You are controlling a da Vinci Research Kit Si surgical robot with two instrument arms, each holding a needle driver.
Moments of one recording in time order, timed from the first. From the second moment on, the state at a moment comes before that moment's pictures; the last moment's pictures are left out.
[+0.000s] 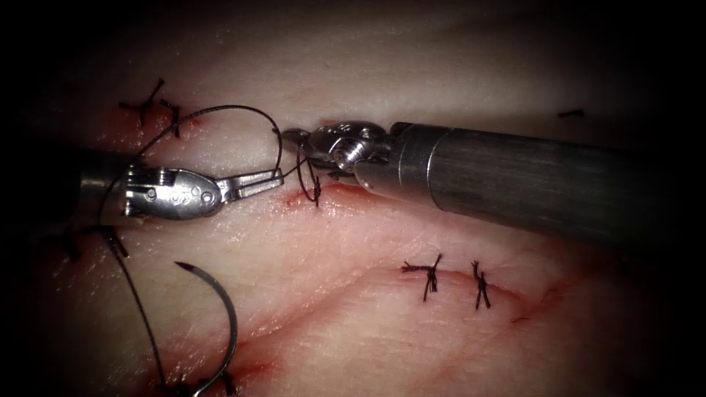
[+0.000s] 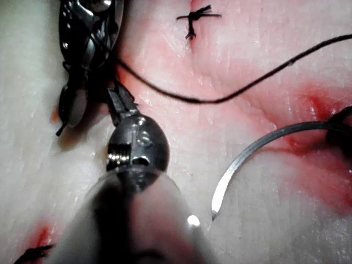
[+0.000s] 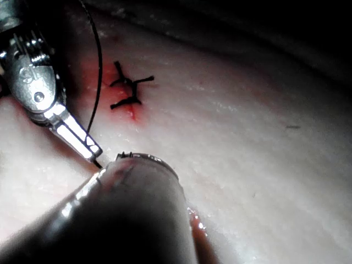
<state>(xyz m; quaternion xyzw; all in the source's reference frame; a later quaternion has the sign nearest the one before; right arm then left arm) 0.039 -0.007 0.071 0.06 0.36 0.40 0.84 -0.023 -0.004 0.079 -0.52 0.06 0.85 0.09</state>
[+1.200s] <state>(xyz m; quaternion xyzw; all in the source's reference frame) 0.033 -0.016 0.067 0.11 0.44 0.30 0.84 -0.019 0.012 0.080 -0.45 0.00 0.87 0.19</state>
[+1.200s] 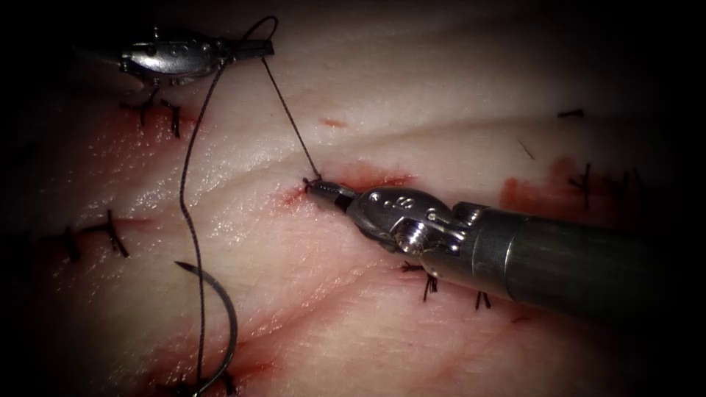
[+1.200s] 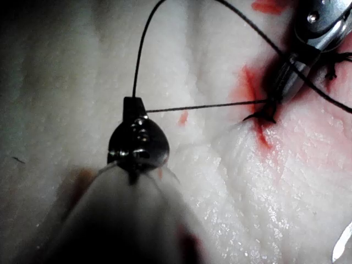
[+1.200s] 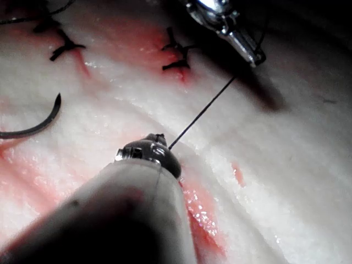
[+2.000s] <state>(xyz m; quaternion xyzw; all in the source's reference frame) 0.033 -0.022 0.072 0.12 0.46 0.12 0.87 -0.016 0.020 0.073 -0.38 0.18 0.89 0.17</state>
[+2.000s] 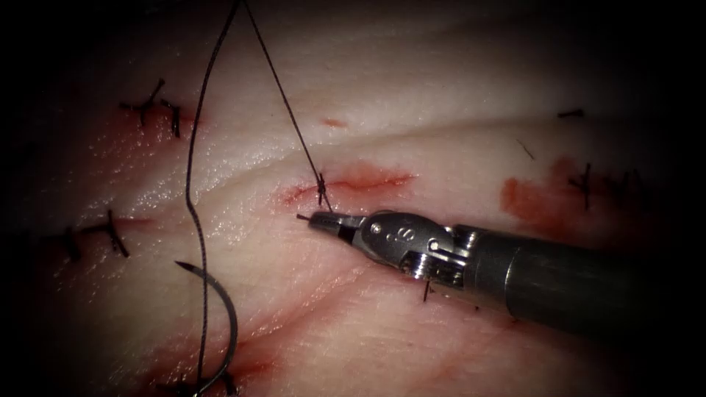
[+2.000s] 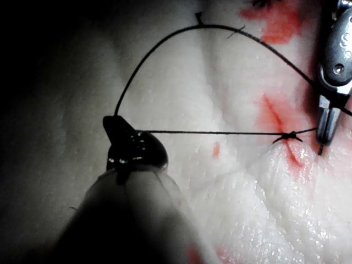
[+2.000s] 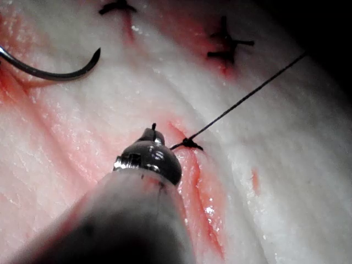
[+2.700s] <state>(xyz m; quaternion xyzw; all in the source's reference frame) 0.034 -0.023 0.072 0.12 0.47 0.15 0.86 -0.015 0.020 0.071 -0.41 0.22 0.87 0.18</state>
